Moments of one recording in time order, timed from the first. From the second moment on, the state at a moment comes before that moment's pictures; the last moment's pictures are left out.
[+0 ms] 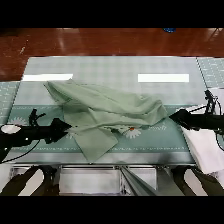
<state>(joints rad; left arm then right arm) 0.28 -0.94 0.28 0.69 -0.96 -1.43 -0.39 -0.86 0.51 -0.92 1.08 1.33</state>
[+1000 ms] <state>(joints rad) 0.20 -1.08 0.45 0.64 -0.93 -1.32 -0.24 -1.30 0.62 -0.65 0.87 1.19</state>
